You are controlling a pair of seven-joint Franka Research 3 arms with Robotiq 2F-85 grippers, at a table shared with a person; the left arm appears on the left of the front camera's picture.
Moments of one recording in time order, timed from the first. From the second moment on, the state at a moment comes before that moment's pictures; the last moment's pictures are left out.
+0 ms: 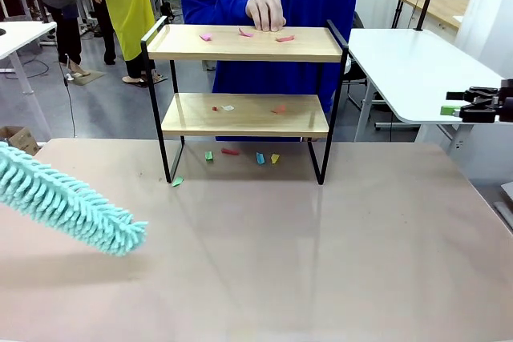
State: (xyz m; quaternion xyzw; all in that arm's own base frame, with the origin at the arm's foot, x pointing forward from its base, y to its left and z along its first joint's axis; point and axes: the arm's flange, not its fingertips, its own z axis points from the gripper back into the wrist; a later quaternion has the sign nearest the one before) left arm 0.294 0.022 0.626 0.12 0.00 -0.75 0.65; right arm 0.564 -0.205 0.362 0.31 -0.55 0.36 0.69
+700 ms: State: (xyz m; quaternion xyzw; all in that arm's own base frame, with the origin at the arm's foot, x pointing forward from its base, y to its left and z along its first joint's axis) left arm 0.234 -0.097 0.779 -0.11 -0.11 -0.62 0.77; right arm 0.564 -0.205 0.362 0.31 -0.55 0.36 0.69
